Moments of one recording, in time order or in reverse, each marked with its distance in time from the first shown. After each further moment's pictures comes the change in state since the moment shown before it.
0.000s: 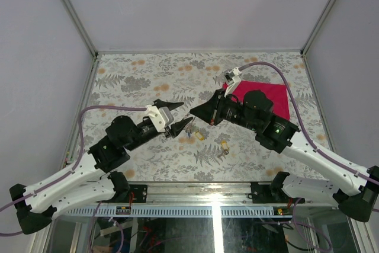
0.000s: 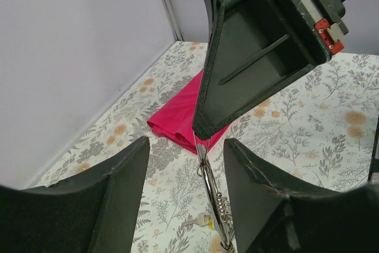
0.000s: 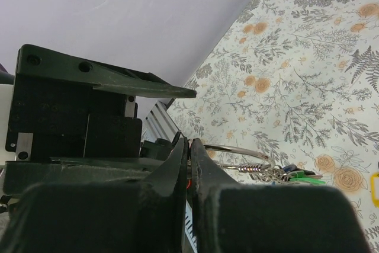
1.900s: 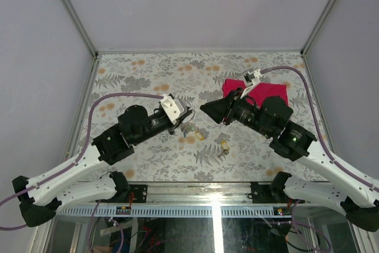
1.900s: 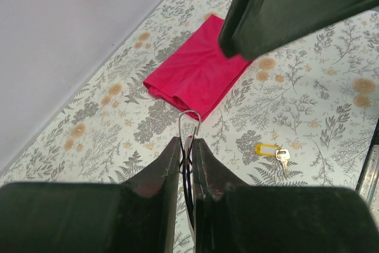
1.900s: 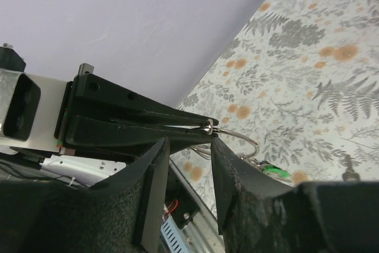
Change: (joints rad) left arm -0.008 0.141 0.175 -0.242 -0.061 -0.012; right arm 0.000 -0.127 -0.018 -0.021 0.106 -0.049
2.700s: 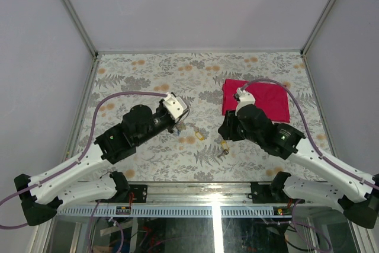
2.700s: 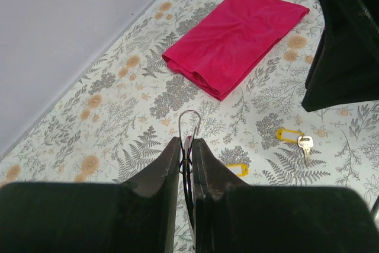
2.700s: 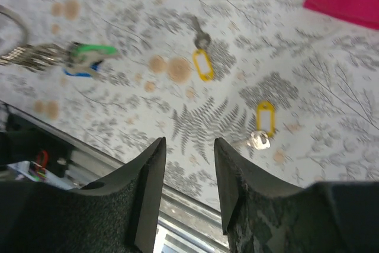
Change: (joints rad) left arm 0.001 0.023 0.000 -0.054 -0.115 0.002; right arm 0.000 0.016 -0.073 -0.505 0.255 -0.013
